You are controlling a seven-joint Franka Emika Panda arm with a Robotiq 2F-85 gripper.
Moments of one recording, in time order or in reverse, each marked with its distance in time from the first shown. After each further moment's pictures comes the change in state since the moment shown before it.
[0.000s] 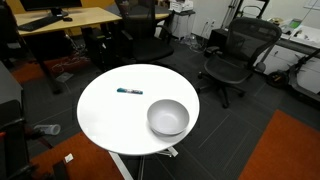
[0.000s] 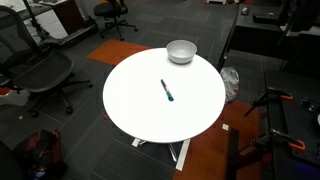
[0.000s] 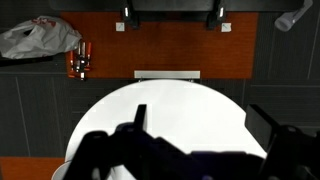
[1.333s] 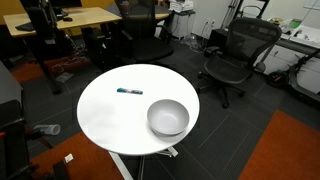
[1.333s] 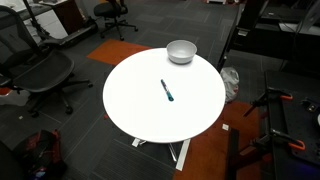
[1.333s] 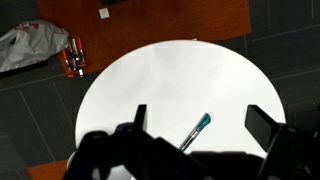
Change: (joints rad) arm 0.000 0.197 0.009 0.122 0.025 0.156 0.240
